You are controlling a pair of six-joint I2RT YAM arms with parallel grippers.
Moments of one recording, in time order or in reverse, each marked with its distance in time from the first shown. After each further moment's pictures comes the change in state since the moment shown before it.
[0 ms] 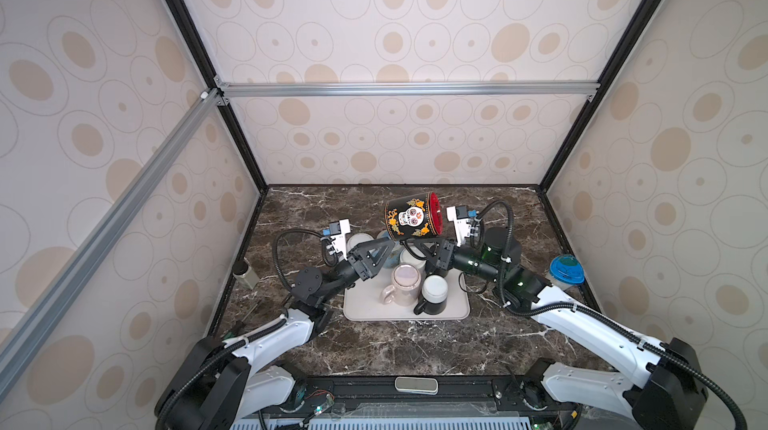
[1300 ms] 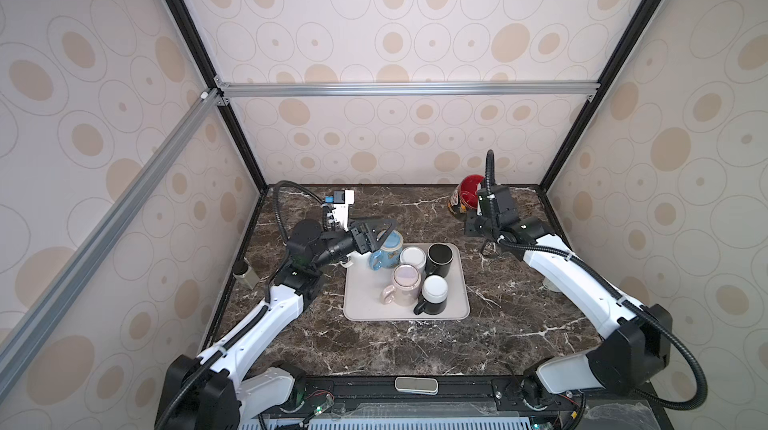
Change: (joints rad) left arm 0.130 -0.045 0.387 -0.757 0.089 0.390; right arm -0.263 0.317 0.484 -0.795 0.649 -0.406
